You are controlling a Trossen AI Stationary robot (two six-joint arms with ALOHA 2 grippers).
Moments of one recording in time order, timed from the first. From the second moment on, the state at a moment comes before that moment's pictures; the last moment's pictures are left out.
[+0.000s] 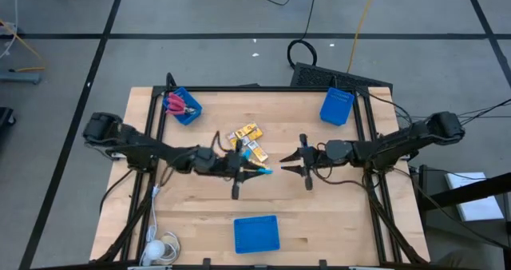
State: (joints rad) left arm -0.24 1.52 0.79 0.69 -0.16 -0.03; right arm 0.16 1.22 0.54 0.59 0.08 0.04
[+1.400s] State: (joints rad) left arm -0.68 1.96 0.79 0.86 -0.34 -0.40; right arm 0.51 1.17 0.48 0.70 0.21 0.04
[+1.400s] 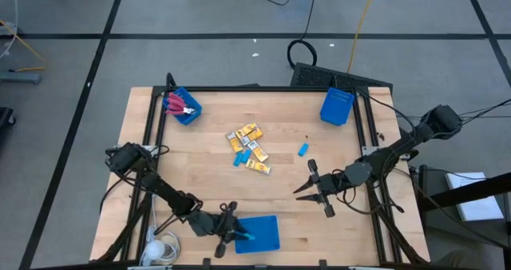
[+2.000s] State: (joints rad) left arm -0.66 1.95 0.79 0.97 -0.42 -0.34; right arm 0.50 1.29 0.48 0.60 0.57 0.07
